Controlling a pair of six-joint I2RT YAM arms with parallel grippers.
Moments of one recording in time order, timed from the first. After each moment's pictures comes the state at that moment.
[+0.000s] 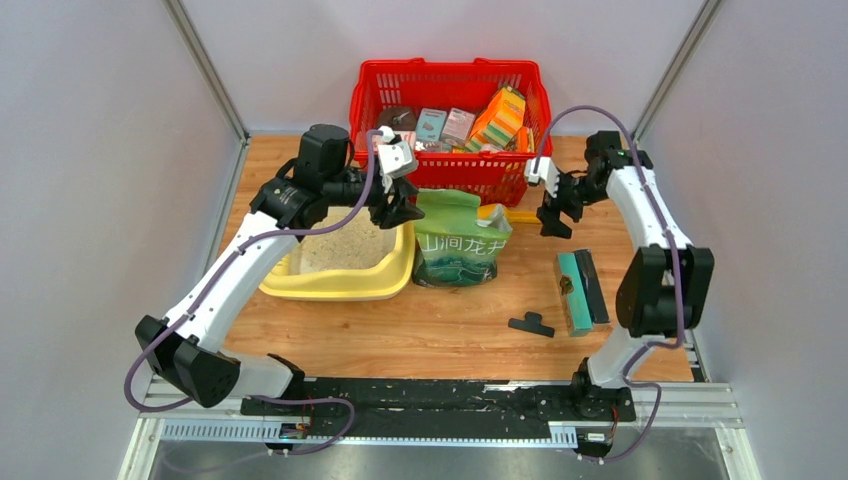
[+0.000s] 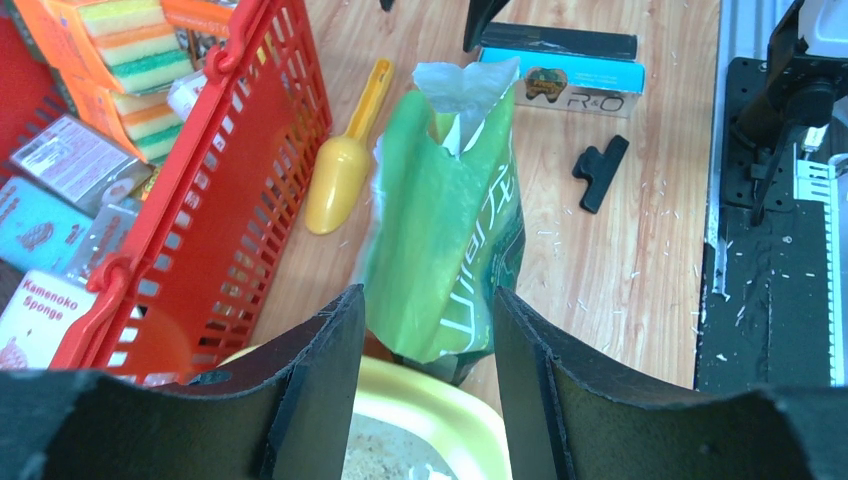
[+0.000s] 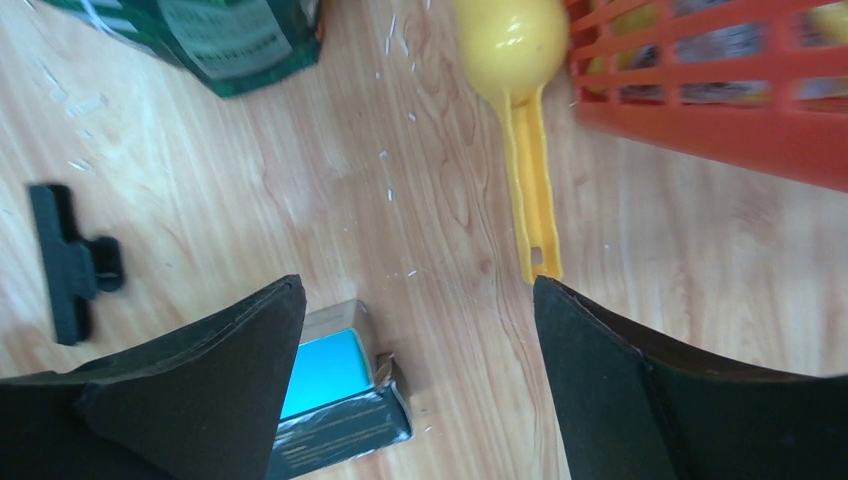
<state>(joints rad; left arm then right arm) -0.51 1.34 1.46 -0.60 0.73 0.42 -0.02 1.73 1.52 -1.07 -0.61 -1.29</state>
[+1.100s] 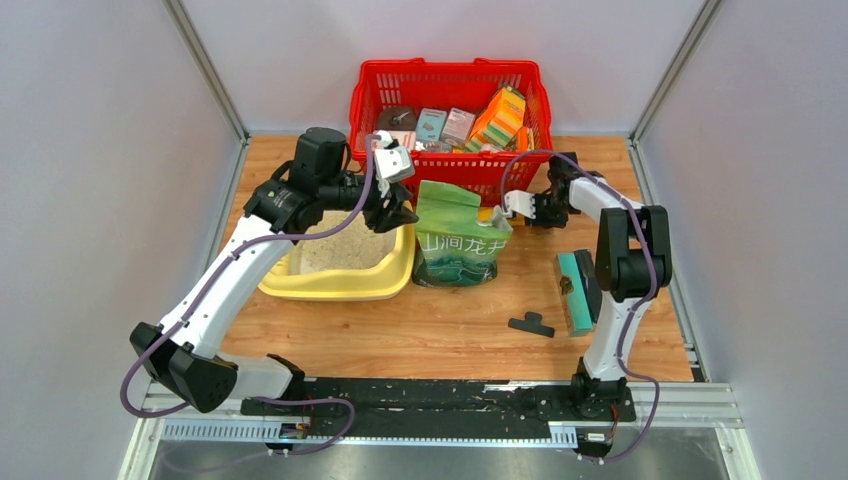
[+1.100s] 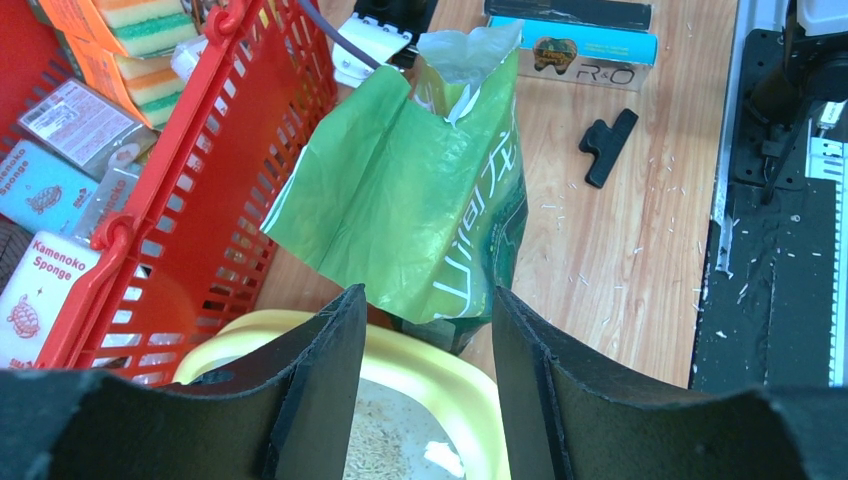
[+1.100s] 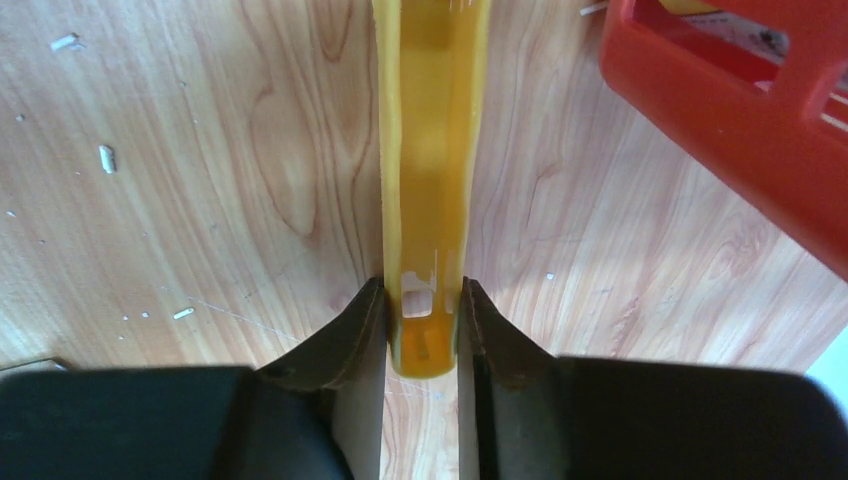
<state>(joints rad) -0.51 1.32 1.47 -0.67 0.69 0.45 0.05 2.01 1.42 -0.66 -0.21 -1.51</state>
